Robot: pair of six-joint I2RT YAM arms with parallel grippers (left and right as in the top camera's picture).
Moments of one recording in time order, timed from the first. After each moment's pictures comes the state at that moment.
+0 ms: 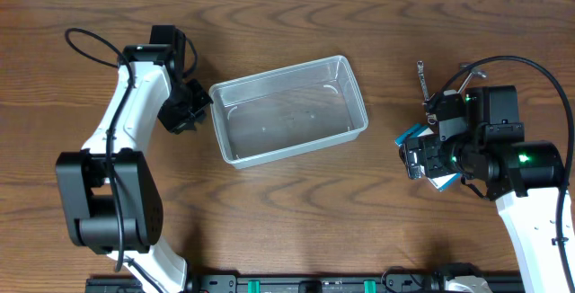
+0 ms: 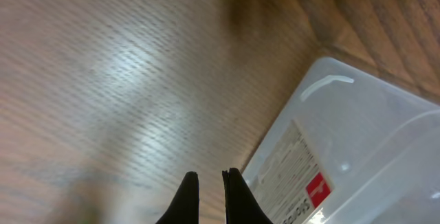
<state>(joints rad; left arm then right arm) -0.01 1.86 1.41 -1.10 0.11 -0.65 0.08 1.13 1.08 -1.11 -0.16 -0.09</state>
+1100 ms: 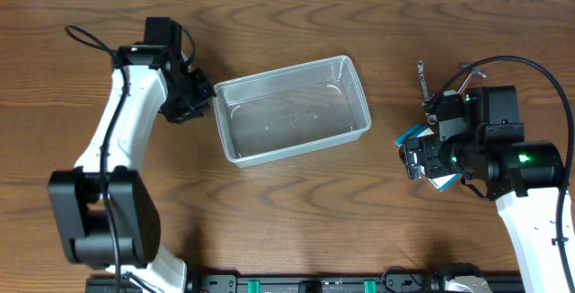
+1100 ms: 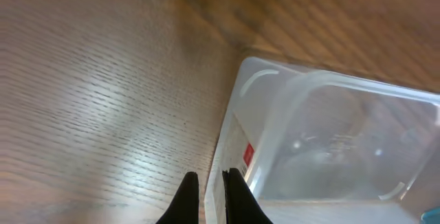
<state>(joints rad) -0.01 1.76 1.41 -1.02 0.20 -0.50 0.08 1.13 1.08 -1.11 -0.16 -0.09</state>
